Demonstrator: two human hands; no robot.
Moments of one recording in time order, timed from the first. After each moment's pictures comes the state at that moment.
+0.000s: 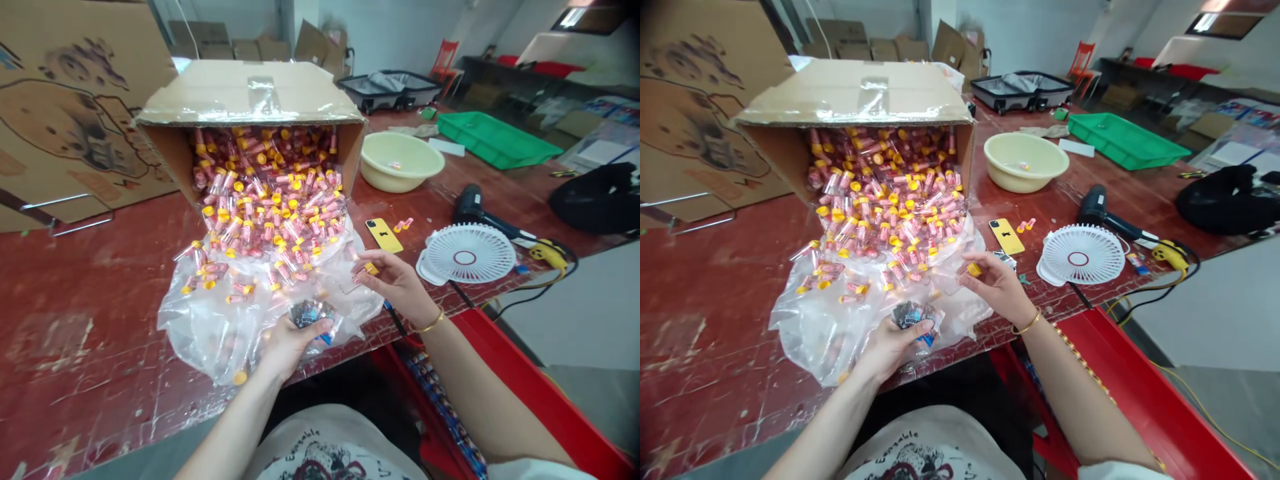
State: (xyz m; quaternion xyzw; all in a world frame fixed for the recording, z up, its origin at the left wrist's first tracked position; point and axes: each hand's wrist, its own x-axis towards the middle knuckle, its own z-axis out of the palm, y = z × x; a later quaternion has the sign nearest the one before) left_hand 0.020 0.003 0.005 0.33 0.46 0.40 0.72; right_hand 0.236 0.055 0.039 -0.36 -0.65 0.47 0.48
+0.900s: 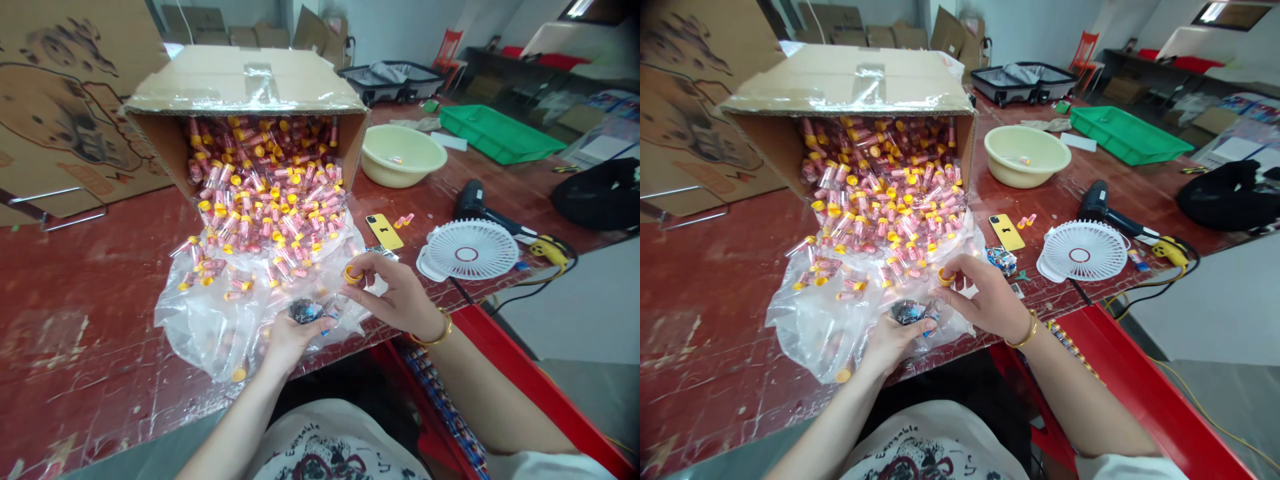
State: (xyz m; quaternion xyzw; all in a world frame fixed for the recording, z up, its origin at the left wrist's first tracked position) left_hand 0.023 0.006 -0.002 0.39 0.51 0.41 0.65; right_hand 0.211 0.037 0.083 -0.36 -0.80 0.23 0.42
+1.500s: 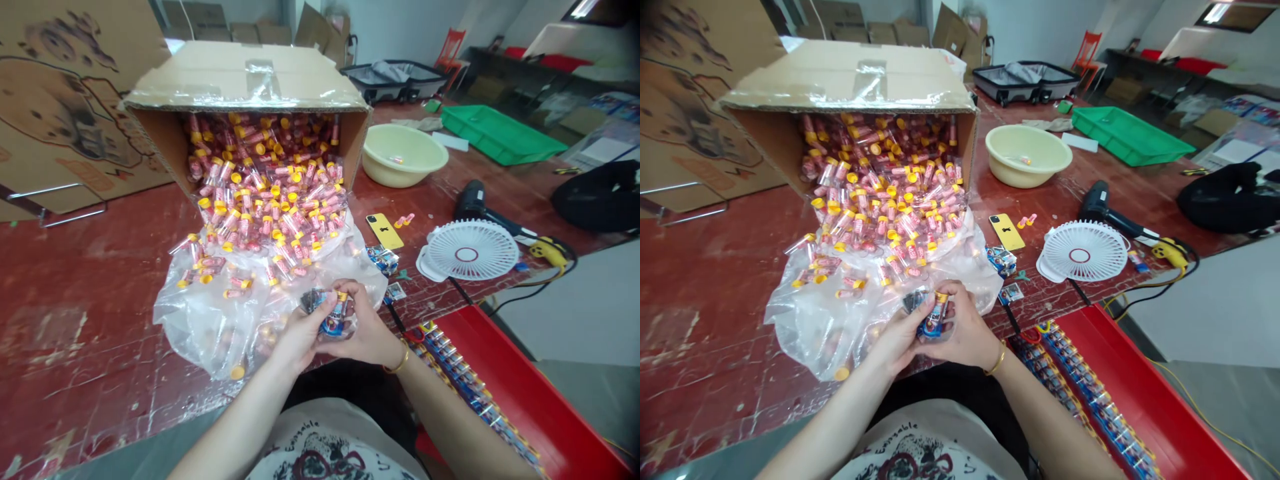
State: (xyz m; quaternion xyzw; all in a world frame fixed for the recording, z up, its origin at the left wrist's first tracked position) left_hand 0.048 0.007 0.029 0.16 0.42 0.41 0.79; right_hand 0.190 0.004 0.005 -0.42 -0.70 0.40 0.43
